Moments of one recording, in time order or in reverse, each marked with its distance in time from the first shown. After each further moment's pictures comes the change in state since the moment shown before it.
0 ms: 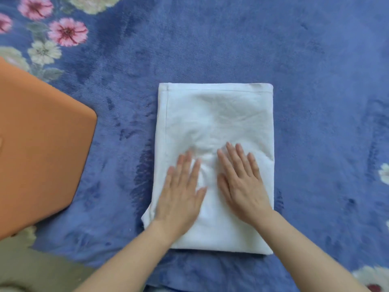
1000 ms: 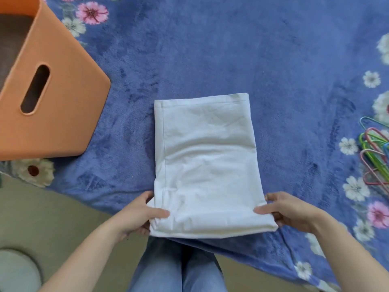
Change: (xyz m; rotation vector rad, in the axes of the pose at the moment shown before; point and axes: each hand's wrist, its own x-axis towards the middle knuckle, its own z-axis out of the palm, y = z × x) left_hand -0.123 0.006 -0.090 -1.243 -0.729 -1.048; right_hand -0.134 0.062 -0.104 1.083 -0.953 1.030
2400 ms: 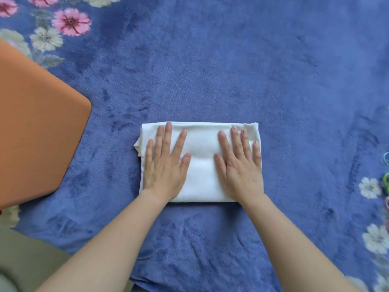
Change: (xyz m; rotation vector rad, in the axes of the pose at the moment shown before) left_hand 0.147 0.124 0.026 1.101 0.977 0.851; right_hand 0.122 -0.144 0.037 -1.075 1.017 -0.815
